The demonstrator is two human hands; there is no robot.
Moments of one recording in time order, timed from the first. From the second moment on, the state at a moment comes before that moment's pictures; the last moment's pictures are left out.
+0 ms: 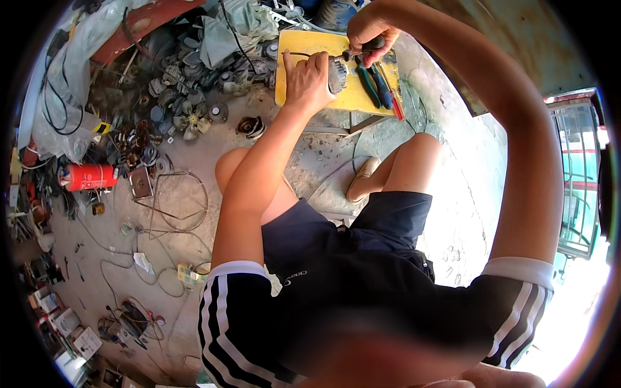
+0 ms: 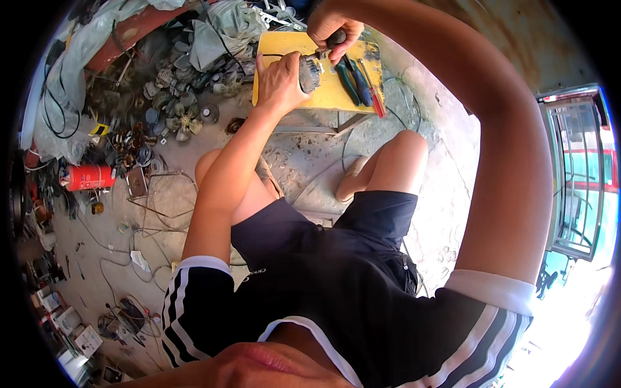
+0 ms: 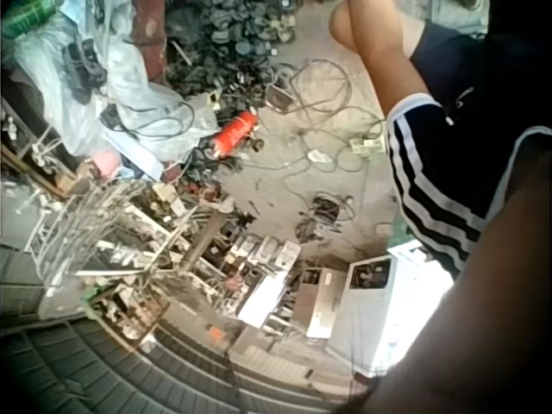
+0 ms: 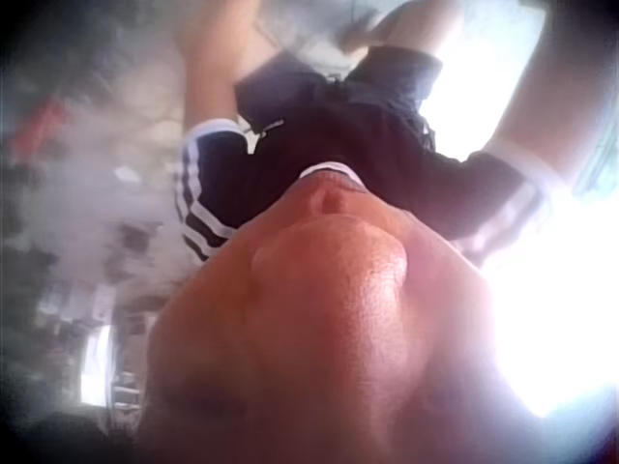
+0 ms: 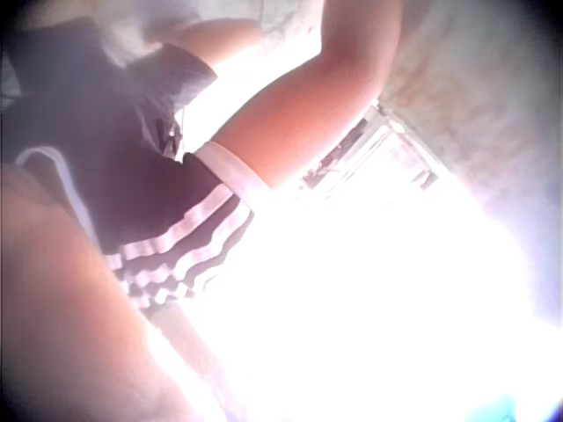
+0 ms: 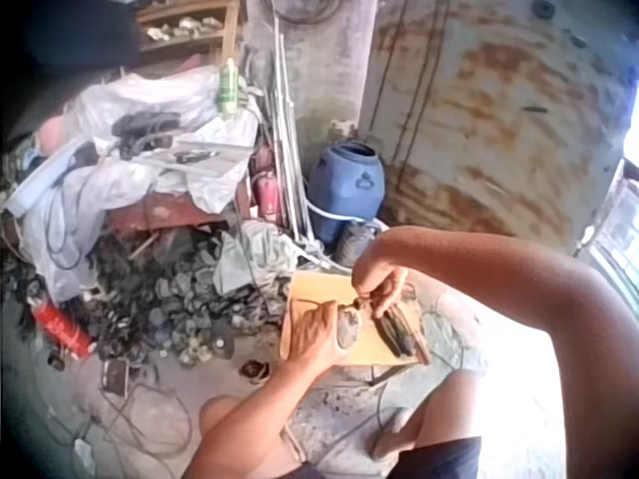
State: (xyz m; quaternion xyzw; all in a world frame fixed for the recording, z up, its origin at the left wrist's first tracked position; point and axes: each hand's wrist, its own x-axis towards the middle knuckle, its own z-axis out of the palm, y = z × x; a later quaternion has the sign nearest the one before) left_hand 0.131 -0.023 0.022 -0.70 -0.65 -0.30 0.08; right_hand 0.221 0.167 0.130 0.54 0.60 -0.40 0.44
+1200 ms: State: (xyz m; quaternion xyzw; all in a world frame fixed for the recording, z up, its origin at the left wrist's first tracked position) left_hand 0.105 -0.031 0.012 -0.62 -0.71 -0.32 -0.09; right_hand 0.259 0.006 0.087 0.33 0.94 0.06 -0.06
